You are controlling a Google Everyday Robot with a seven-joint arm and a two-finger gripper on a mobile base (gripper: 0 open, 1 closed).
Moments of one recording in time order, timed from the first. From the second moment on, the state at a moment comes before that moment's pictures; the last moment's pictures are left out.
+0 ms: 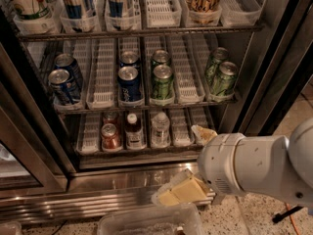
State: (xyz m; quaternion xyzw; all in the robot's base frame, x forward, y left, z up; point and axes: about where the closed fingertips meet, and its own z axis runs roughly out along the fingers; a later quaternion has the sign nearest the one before) arm 0.371 -0.045 0.842 -0.46 0.78 0.18 0.38
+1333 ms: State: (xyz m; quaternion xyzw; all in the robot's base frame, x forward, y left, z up) arm 0.440 -0.046 0.833 -0.42 0.72 0.13 0.53
